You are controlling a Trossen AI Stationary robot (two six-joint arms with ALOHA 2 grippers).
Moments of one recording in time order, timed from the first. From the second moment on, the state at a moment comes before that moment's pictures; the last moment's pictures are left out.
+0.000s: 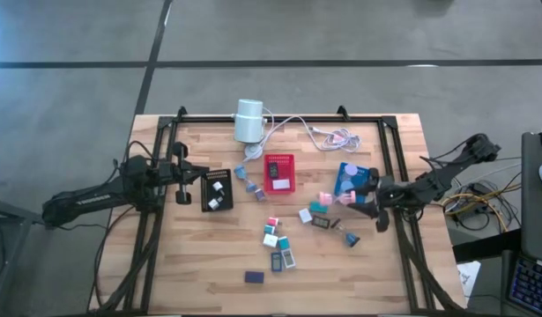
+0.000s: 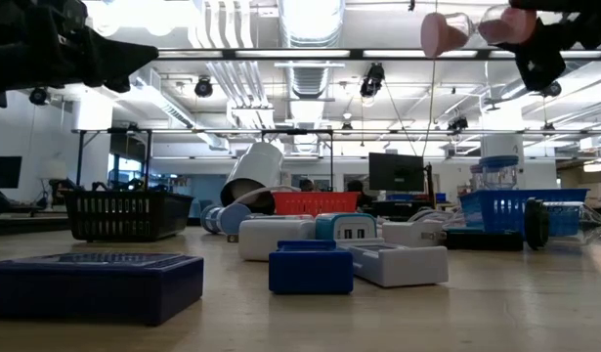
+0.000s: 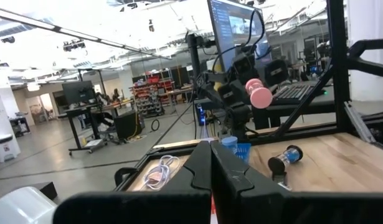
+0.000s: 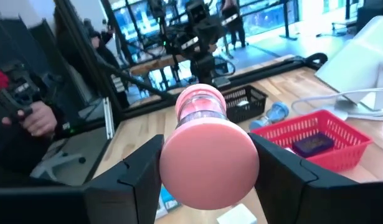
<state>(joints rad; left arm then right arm) 0.30 0.17 0.08 0.25 0.21 0.20 0.57 0.40 0.27 0.04 0.60 0.39</state>
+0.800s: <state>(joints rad) 0.30 0.17 0.07 0.19 0.09 0.09 0.57 0.34 0.28 0.03 0.61 0.30</state>
